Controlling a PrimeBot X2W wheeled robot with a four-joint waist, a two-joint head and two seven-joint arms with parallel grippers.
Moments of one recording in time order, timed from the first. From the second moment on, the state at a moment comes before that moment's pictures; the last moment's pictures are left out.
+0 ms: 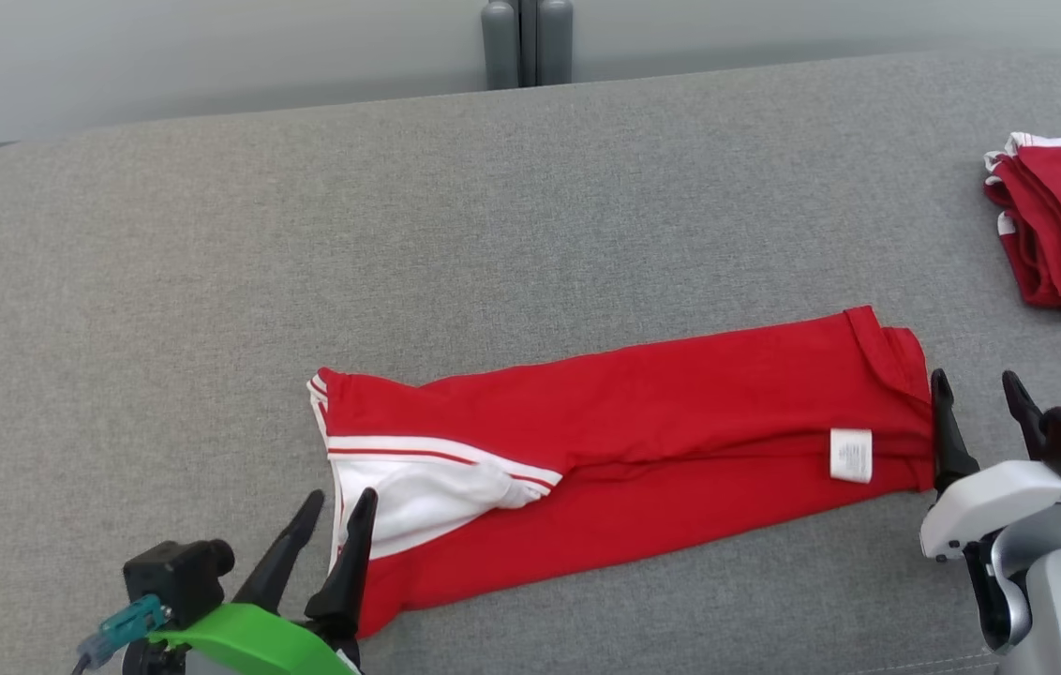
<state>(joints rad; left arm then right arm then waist) 0.03 0.34 -0.44 -0.05 -0.79 0.06 -0.02 -0.23 -0.12 -0.19 0.46 0.08 0.13 -0.18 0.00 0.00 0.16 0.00</state>
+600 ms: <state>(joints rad) 0.07 0.32 -0.35 -0.06 -0.68 0.18 -0.22 -0.19 -0.12 -0.20 0.44 0.07 0.13 -0.02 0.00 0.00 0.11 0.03</state>
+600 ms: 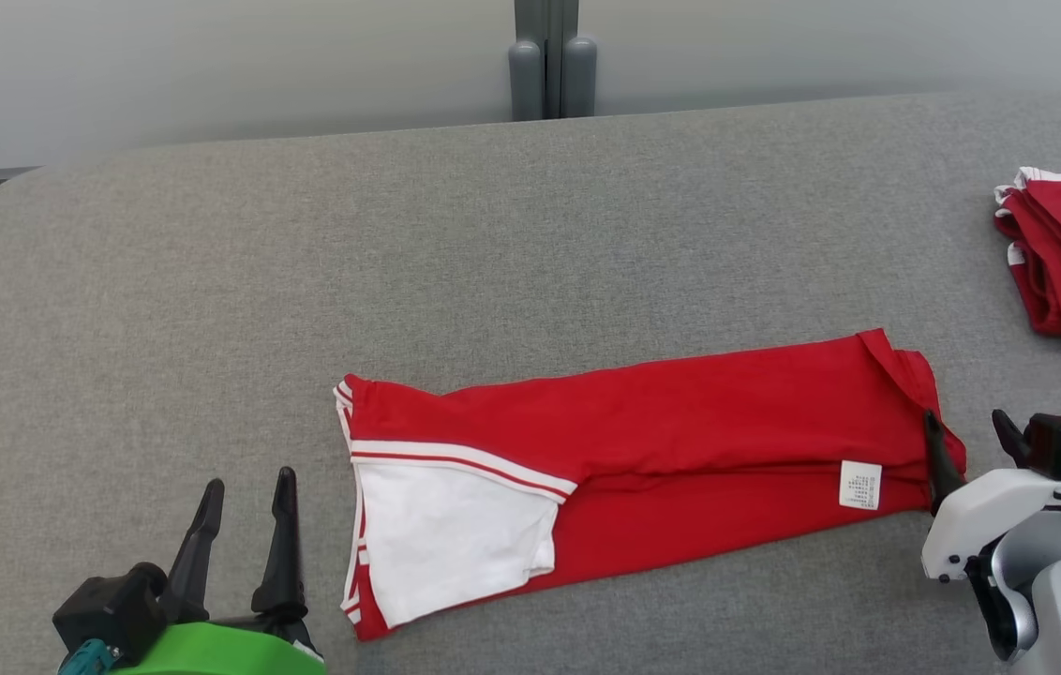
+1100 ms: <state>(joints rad) 0.04 0.31 -0.32 -0.02 -0.65 0.19 -0.25 -0.29 -0.24 -0.08 0.62 0.18 0.13 0.22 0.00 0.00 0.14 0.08</state>
